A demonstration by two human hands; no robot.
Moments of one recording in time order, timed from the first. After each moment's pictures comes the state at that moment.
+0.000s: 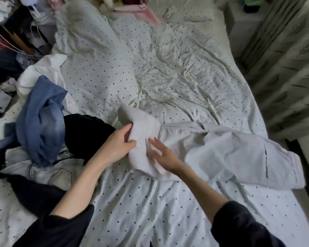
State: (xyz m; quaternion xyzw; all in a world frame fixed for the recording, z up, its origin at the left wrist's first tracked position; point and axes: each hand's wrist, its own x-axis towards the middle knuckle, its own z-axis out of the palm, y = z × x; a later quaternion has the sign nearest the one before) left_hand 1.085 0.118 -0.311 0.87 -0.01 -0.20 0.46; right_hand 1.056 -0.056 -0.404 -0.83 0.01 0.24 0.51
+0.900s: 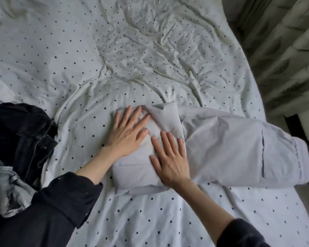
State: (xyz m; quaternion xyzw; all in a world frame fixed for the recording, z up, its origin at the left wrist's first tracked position) left_hand 1.140 -0.023 -0.515 0.96 -0.25 -0.09 -0.01; right_hand 1.033 -0.179 -0.527 -0.98 -0.05 0.06 0.16
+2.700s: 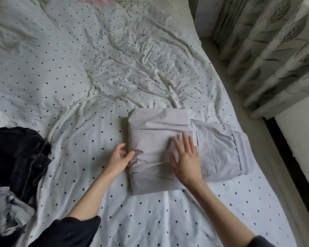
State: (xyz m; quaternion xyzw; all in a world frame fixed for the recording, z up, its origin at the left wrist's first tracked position) left_hand 1.089 -0.054 -0.462 0.83 0.17 -0.27 0.45; right_hand 1.023 -0.251 -0.473 -0.95 0.15 0.08 0.26
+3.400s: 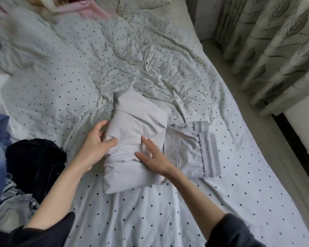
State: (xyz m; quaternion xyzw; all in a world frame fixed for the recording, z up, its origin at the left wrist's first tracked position) left_hand 1.133 -0.018 -0.362 0.85 0.06 -0.17 0.50; right_hand 1.068 -0.180 -0.446 -0.75 0.11 0.25 0.61
